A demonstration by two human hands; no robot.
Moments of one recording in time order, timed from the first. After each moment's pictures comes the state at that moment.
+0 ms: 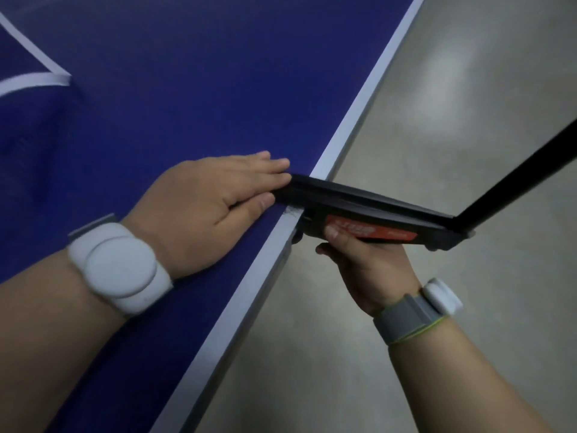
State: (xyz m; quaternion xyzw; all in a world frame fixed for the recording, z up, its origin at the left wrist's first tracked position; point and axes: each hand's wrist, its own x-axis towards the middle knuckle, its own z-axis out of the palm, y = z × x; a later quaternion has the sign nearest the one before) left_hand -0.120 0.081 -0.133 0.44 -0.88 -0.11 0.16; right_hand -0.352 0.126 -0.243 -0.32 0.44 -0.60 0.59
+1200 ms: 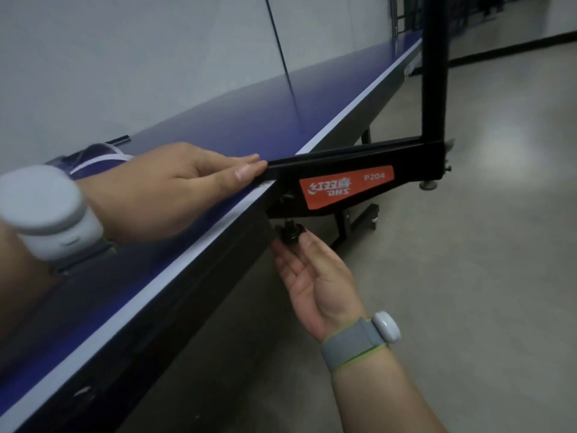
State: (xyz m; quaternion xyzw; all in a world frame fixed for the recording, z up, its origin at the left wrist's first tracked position) left_hand -0.146 0.121 -0.111 0.49 -0.86 -0.06 0.10; right_hand -0.291 0.118 -0.333 -0.14 0.14 -0.65 0.73
